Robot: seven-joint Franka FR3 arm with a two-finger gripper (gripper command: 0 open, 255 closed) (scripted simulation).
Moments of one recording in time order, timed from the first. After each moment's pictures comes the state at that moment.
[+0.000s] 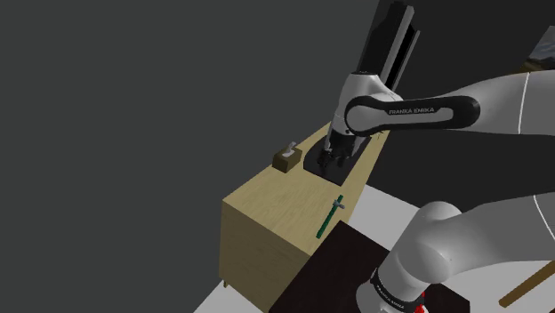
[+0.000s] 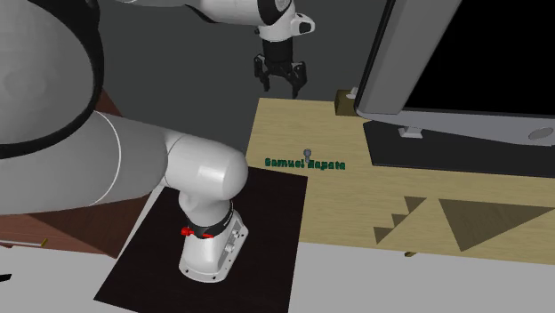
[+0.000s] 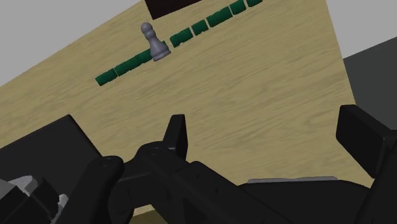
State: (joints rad) arm -0.11 -0.67 -0.19 -2.64 -0.20 2.00 0.08
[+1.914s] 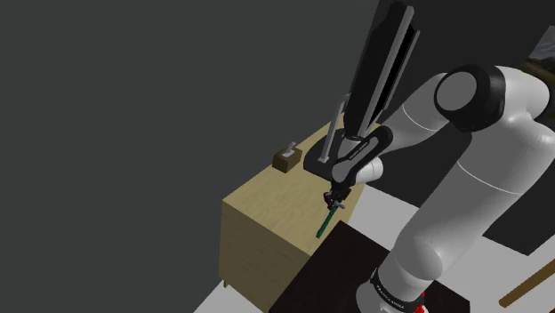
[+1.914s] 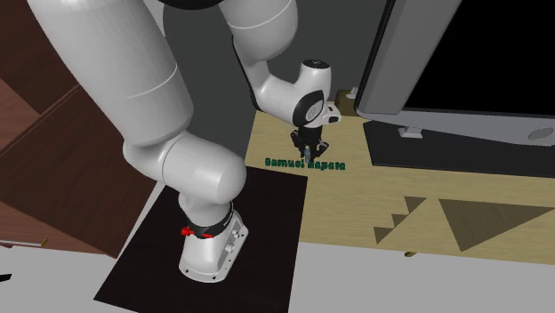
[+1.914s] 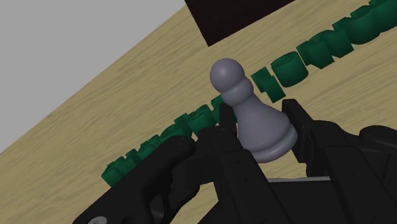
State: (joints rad) arm -0.21 -0.04 -0.46 -2.79 -0.21 2.74 -0.06
